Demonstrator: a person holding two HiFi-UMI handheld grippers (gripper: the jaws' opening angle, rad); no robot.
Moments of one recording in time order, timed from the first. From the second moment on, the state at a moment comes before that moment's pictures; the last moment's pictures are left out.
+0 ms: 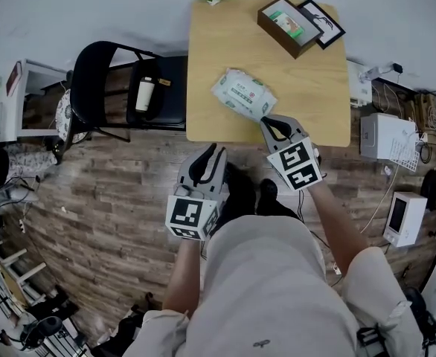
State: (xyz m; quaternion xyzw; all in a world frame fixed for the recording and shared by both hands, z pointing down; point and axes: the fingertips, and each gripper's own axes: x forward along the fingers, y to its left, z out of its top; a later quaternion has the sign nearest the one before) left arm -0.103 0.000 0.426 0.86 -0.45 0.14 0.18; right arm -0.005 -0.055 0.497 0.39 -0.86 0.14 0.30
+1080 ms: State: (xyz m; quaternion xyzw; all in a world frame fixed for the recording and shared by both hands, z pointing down) left arm -0.062 0.091 0.355 0.85 -0.50 0.09 0.13; right arm 0.047 0.061 0.367 0.37 -0.91 0.15 0.12
